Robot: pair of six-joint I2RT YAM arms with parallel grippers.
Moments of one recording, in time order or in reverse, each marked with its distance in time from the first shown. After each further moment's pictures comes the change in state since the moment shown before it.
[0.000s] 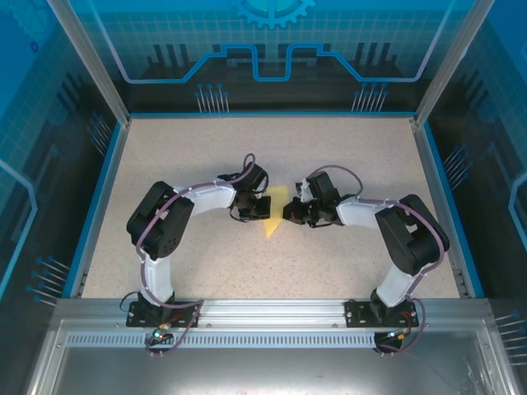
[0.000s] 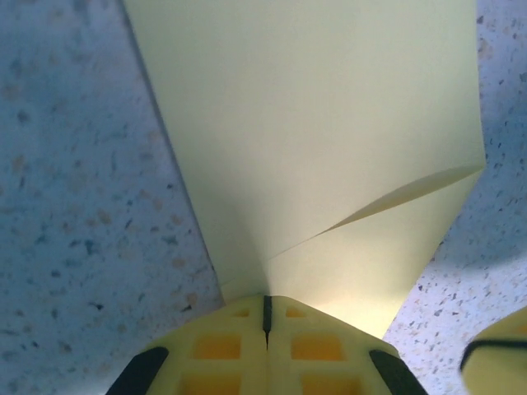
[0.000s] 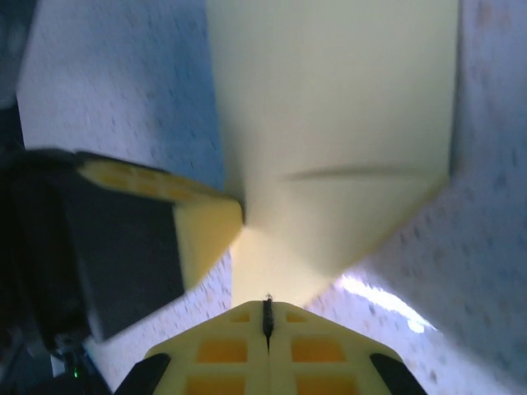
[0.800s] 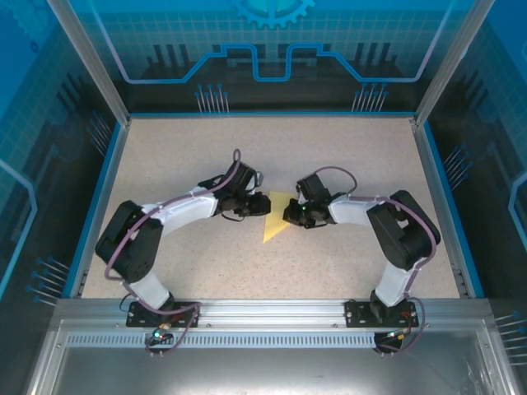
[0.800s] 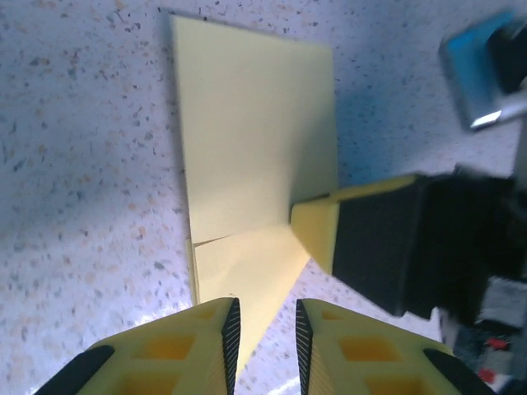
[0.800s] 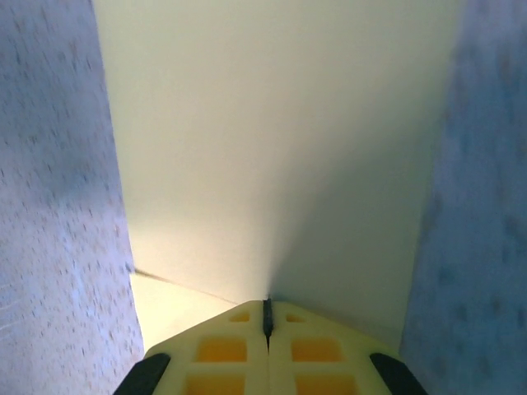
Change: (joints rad) left arm -0.007 -0.301 -0.190 0.132 0.028 -0.047; right arm 0.068 0.025 0.019 -0.109 0.214 0.102
